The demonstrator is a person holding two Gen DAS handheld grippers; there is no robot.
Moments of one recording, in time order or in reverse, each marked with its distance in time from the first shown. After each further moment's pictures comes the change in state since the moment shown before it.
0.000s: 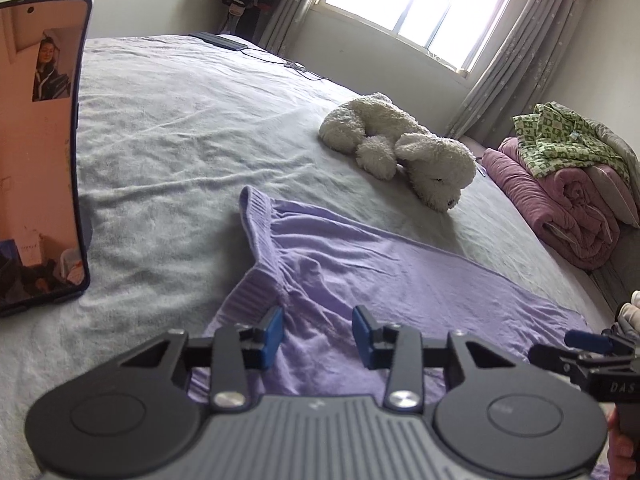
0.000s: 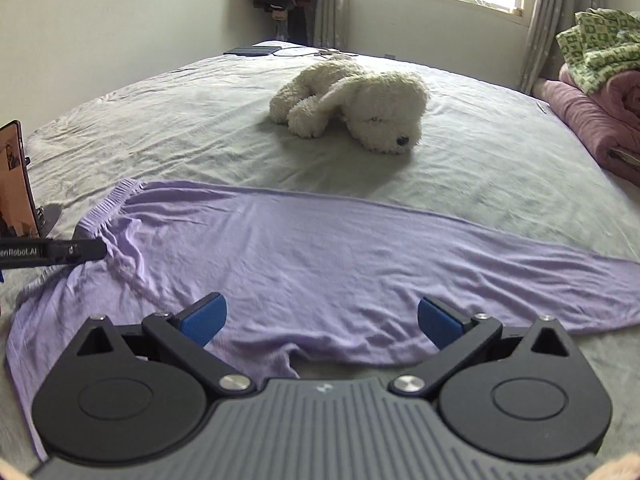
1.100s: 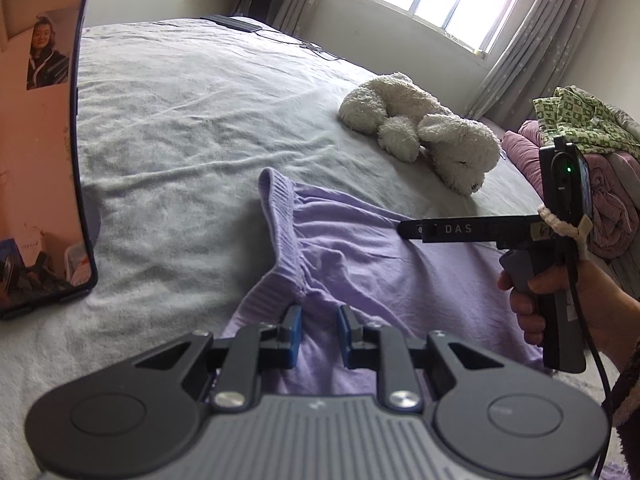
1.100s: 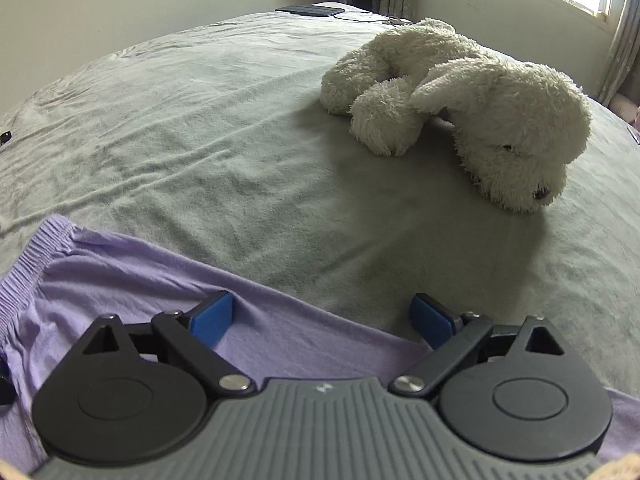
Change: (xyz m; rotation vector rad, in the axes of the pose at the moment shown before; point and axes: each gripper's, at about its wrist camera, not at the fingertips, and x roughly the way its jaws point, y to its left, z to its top) left arm 0.013 0.005 0.006 -0.004 0.066 0.054; right arm 0.159 0.016 0.077 -0.119 0.113 0.136
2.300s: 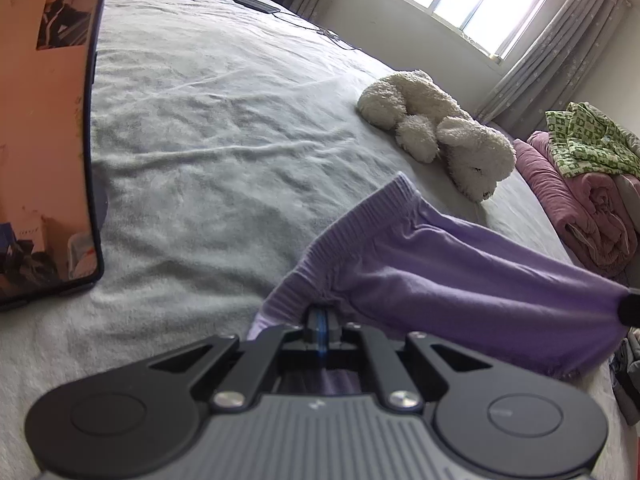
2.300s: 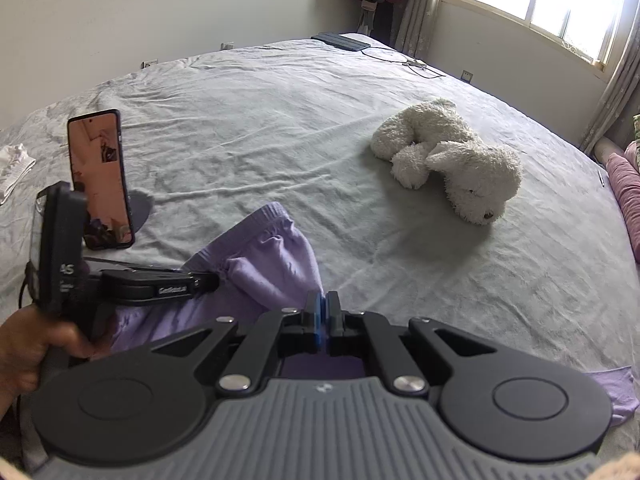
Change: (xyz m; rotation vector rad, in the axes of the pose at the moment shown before) left arm 0.011 0.019 0.007 -0.089 0.042 -0.022; right arm -0.199 0.110 -0.025 -0.108 -0.015 -0.046
